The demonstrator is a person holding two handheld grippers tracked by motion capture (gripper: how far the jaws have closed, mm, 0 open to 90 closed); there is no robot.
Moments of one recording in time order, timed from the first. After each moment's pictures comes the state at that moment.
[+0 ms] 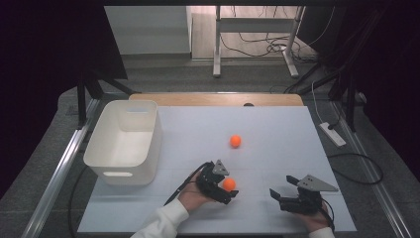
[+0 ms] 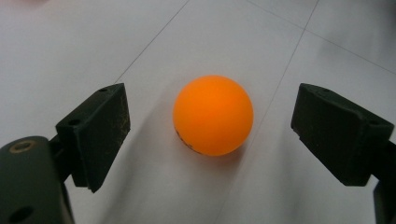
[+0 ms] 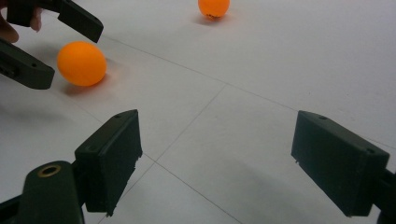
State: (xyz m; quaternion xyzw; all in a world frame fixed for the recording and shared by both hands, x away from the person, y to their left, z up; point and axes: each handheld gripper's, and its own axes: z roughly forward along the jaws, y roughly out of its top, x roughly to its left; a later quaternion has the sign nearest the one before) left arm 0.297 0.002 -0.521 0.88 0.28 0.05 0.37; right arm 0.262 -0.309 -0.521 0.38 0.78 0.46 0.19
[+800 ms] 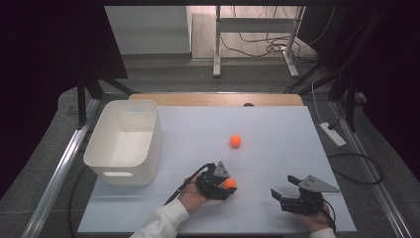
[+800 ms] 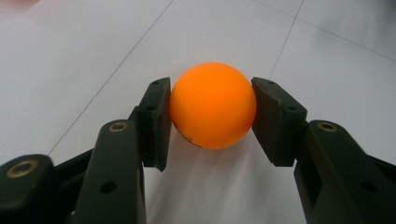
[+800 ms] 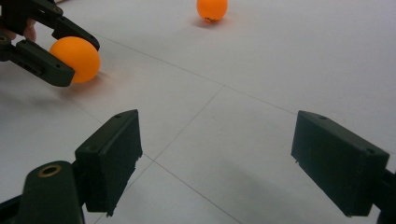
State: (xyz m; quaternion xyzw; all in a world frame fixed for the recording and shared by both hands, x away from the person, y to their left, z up) left arm 0.293 0.004 -0.518 0.89 0.26 0.06 0.36; right arm 0.259 -0.311 -0.518 0.38 0.78 0.46 0.20
